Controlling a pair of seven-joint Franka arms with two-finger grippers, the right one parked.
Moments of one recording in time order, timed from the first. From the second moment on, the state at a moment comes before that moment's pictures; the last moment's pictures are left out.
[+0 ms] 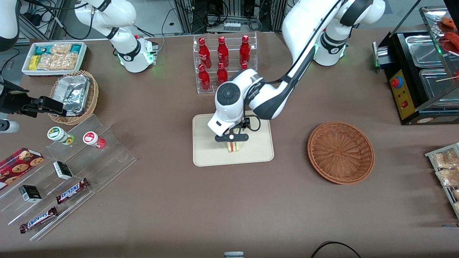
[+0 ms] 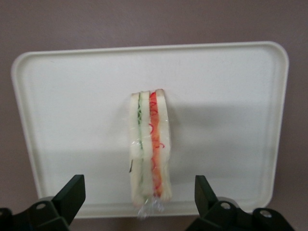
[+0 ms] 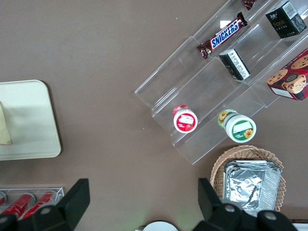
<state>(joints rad) -0.66 0.63 -0.17 -1.41 0.05 1.98 -0.86</state>
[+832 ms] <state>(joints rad) -0.33 0.19 -0.16 -1.51 0.08 1.59 -0.64</state>
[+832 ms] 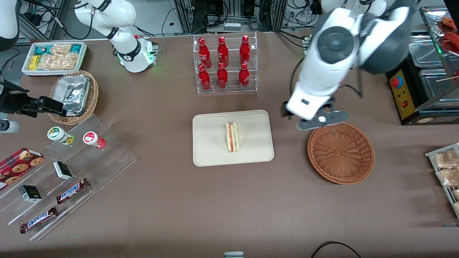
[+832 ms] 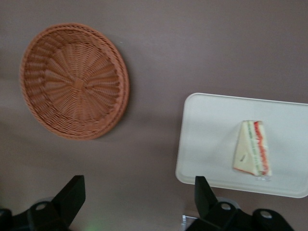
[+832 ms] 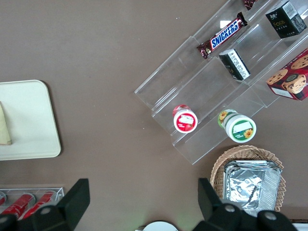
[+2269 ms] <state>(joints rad) -0.03 -0.03 -0.08 -1.68 0.03 1.58 -0.12</state>
